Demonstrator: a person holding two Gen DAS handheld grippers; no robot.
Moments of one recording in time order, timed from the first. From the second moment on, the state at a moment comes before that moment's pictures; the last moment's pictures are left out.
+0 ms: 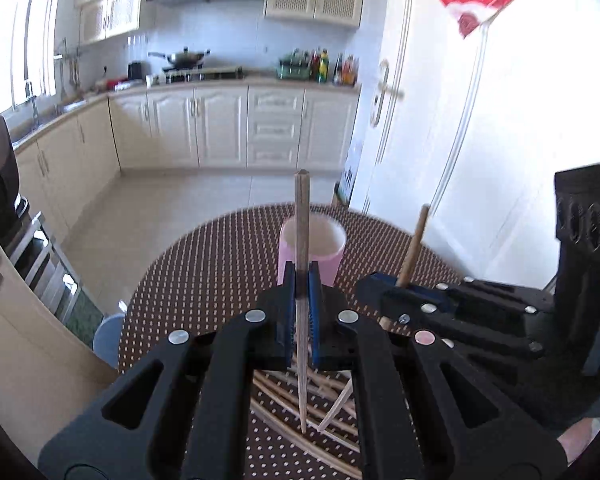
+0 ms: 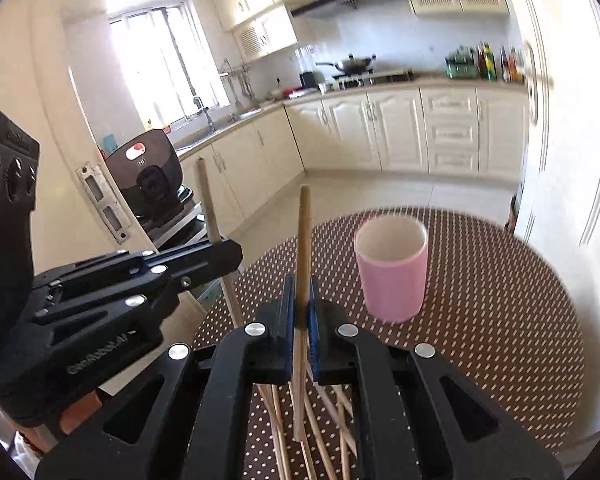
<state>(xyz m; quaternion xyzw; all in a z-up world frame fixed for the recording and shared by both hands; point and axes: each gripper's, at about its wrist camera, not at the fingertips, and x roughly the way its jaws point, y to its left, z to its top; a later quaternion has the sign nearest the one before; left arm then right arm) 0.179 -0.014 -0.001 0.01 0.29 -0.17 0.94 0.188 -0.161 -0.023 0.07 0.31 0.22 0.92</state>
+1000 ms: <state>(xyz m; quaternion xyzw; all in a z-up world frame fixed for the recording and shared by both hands) 0.264 -0.029 0.043 -0.08 0.12 -0.13 0.98 0.243 -0.184 0.020 0.01 0.08 0.09 0.99</state>
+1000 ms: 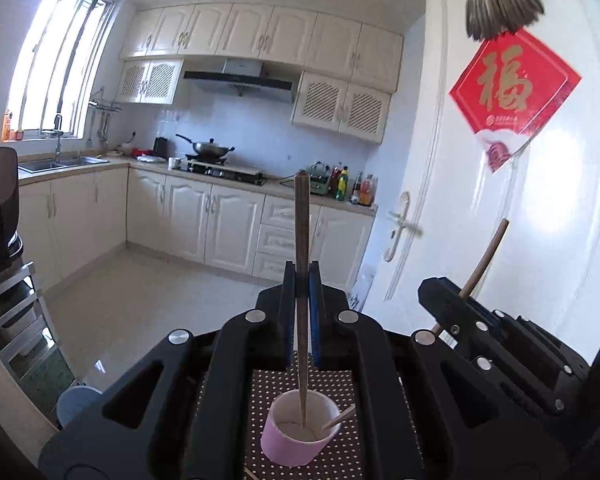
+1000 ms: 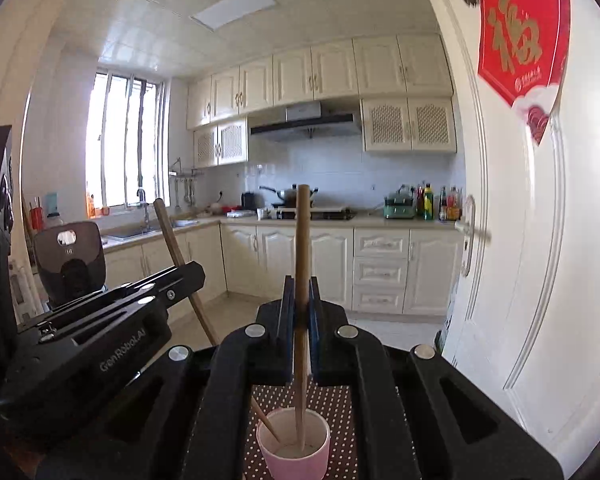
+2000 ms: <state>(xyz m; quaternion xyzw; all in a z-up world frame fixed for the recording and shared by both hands) 0.262 -0.030 -0.005 -0.05 0.21 -0.13 0.97 0.250 -0.205 -0.019 0.07 0.19 0.10 0.97</state>
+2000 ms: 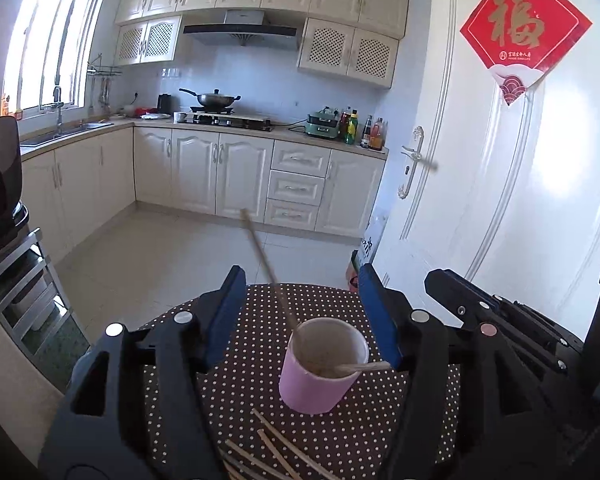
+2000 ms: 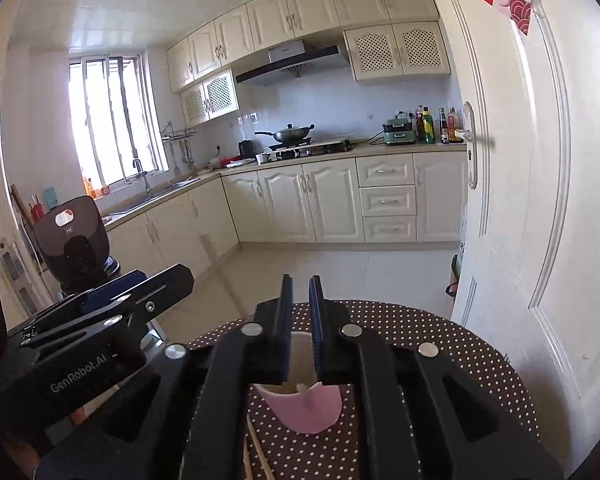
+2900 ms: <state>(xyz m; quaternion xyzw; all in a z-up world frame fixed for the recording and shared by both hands) 0.208 0.040 -0.097 -0.03 0.41 -0.05 0.91 0.180 -0.193 -0.070 0.06 0.27 0.13 0.95</state>
